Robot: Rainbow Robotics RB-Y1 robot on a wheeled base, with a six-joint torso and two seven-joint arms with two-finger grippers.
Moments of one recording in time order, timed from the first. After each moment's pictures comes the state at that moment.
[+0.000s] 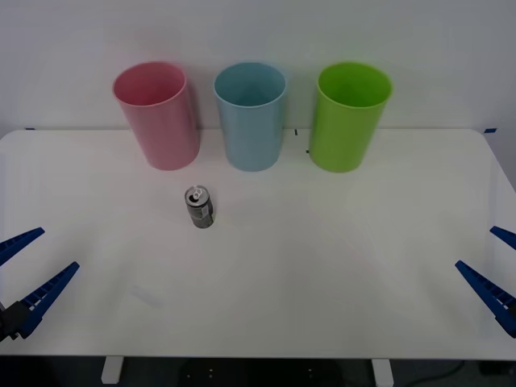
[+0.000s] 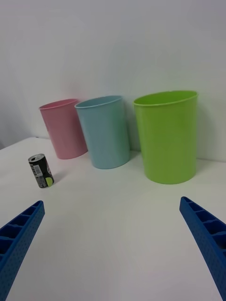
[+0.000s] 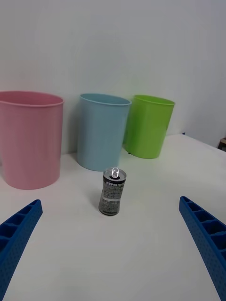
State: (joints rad) right arm 0.35 -0.40 -0.52 -1.66 0.96 -1.22 0.00; left arm 0.35 0.40 0.52 -1.66 -0.96 -1.22 0.00
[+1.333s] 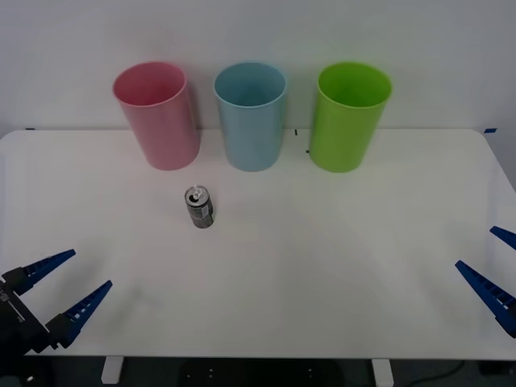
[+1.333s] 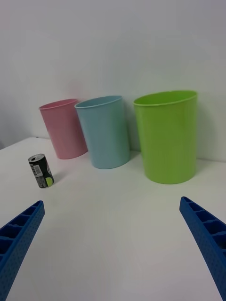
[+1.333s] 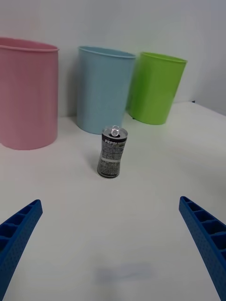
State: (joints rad) right arm 0.35 -0.40 -0.52 -1.66 0.96 -1.22 0.00; left arm 0.39 0.42 0.36 -1.65 -1.04 -1.06 -0.06
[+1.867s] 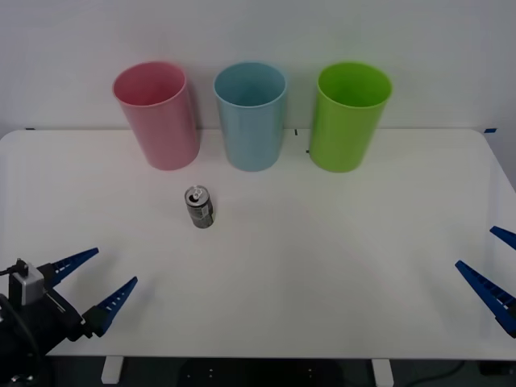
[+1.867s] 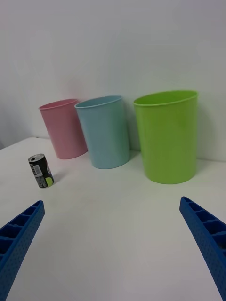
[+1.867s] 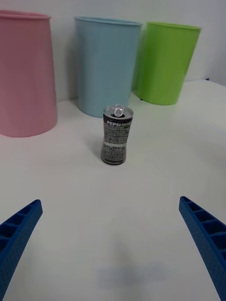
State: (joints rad) right arm 0.35 -0.40 -0.52 -1.66 0.96 -1.22 0.00; left arm 0.36 0.42 0.22 -1.65 -1.10 -0.88 -0.11
